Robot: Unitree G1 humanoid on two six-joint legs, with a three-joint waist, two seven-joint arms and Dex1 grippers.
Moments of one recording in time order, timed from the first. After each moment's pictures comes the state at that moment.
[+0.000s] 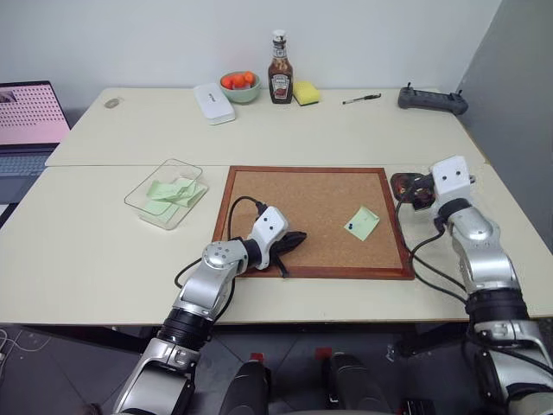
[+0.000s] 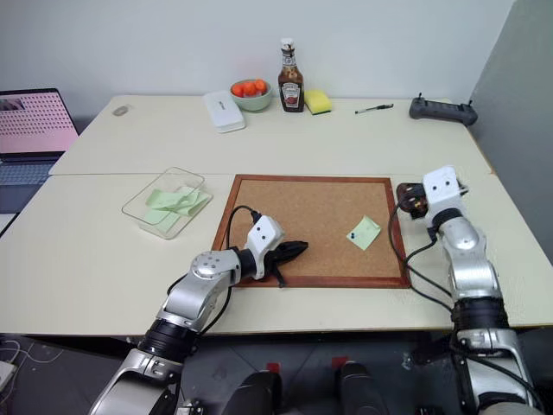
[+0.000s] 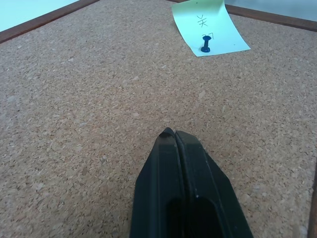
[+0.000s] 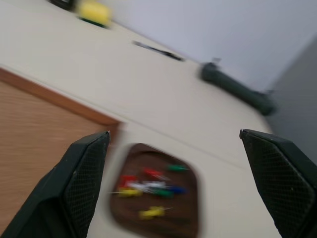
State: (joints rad) left arm -0.43 0.29 -0.24 0.19 -0.09 0.25 -0.77; right arm -0.45 -0.46 -0.08 0.19 0.07 0.16 0.34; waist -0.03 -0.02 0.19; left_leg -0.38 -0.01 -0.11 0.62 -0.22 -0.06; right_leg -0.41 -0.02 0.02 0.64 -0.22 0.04
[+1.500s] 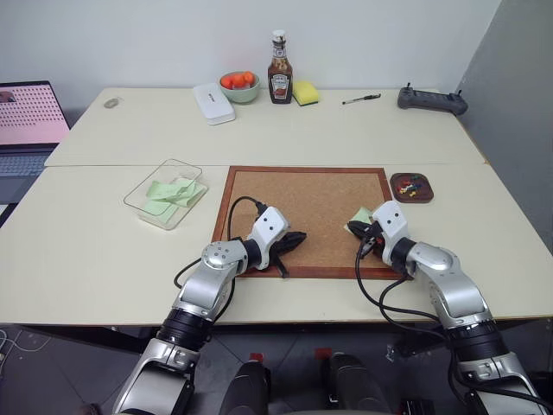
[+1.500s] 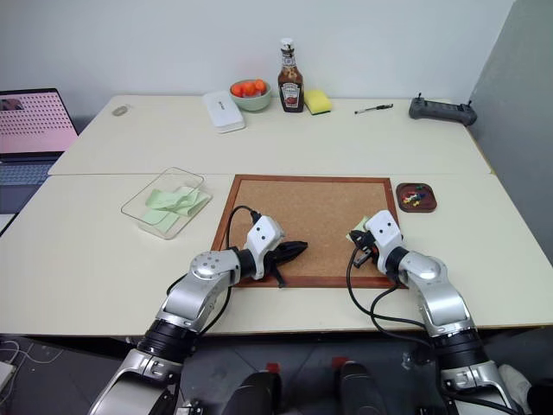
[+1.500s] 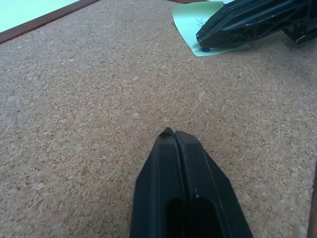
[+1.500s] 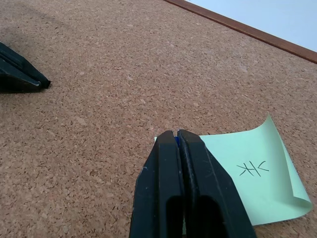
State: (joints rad) left arm -0.43 0.30 -0.24 0.19 -0.09 0.25 -0.77; right arm -0.33 -0.41 0.10 0.05 0.13 0.32 0.58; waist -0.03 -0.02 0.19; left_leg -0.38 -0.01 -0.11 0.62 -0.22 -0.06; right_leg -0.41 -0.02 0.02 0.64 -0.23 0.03
